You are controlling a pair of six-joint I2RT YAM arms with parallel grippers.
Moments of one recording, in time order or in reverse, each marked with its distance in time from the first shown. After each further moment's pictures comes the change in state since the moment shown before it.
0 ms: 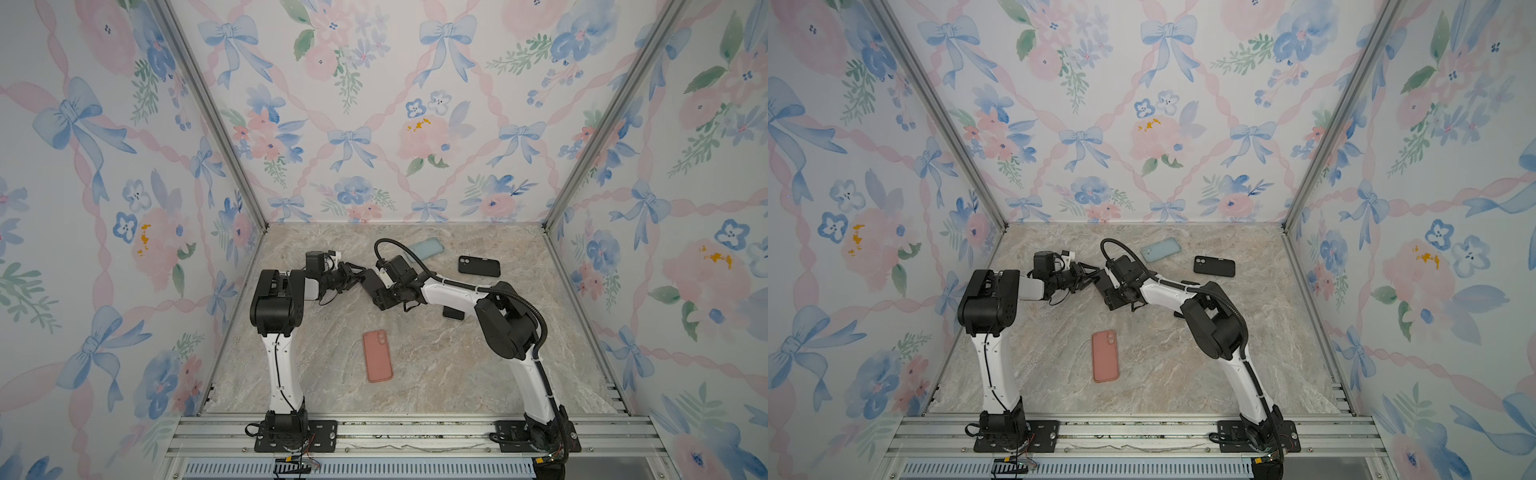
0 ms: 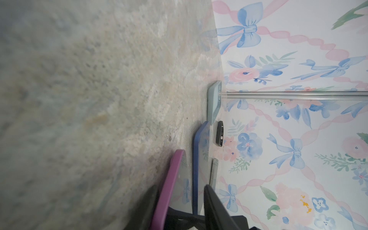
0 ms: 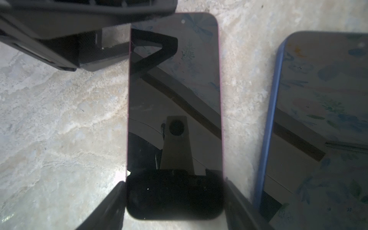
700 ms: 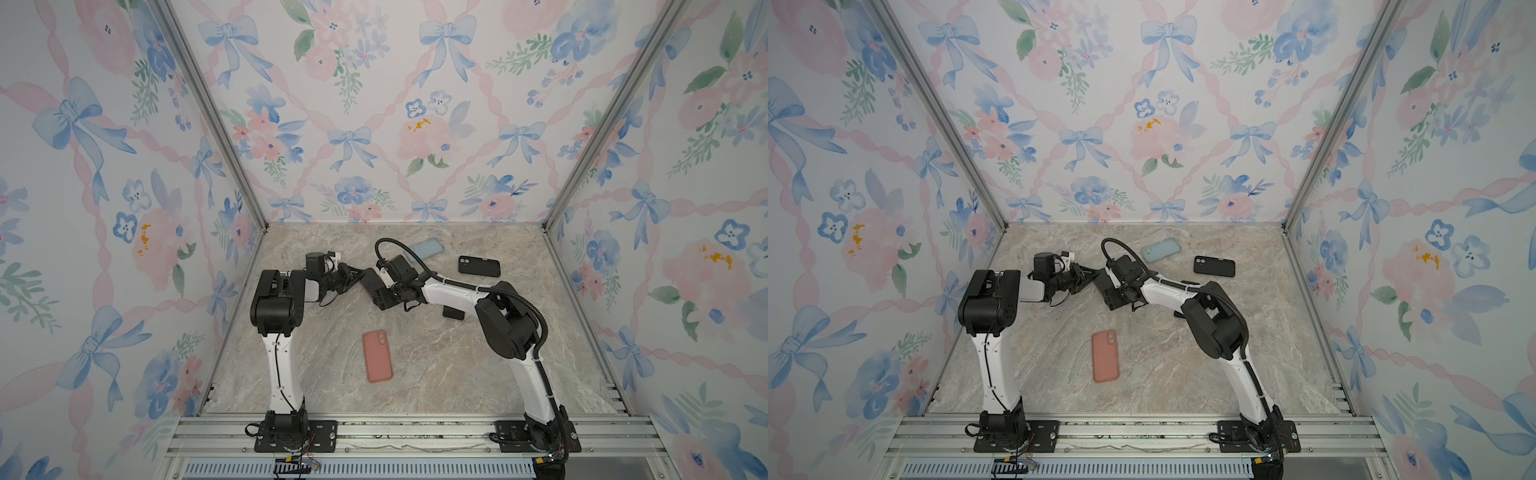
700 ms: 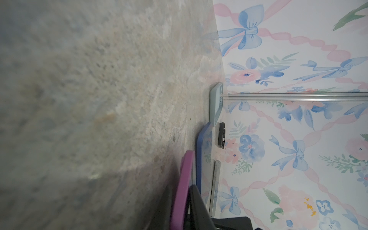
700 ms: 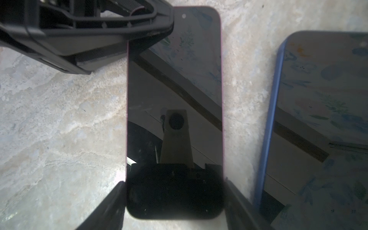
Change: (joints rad) left arm -0.001 0.003 -0.014 0.029 -0.017 0.000; right arm -0.006 -0.002 -0.002 0.002 -0.011 0.000
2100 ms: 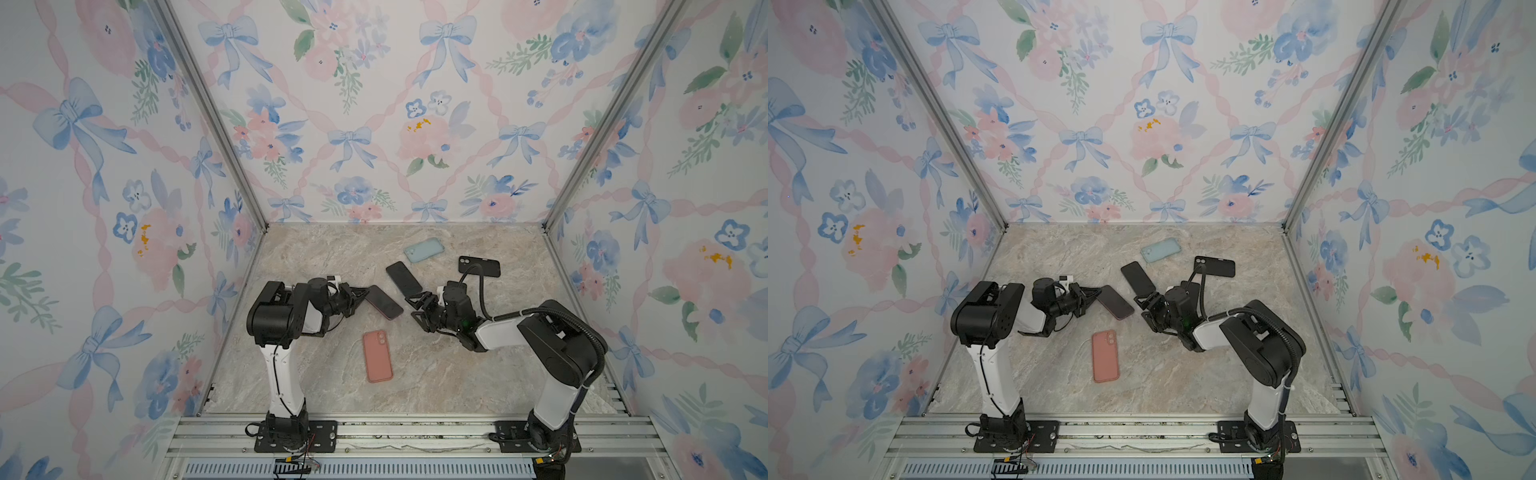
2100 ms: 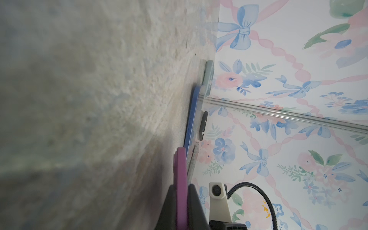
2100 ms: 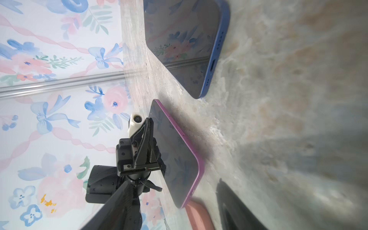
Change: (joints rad) left arm -0.074 -0.151 -0.454 0.521 -0.084 -0.434; right arm -0.098 -0.425 -0.978 1.078 -0.150 1.312
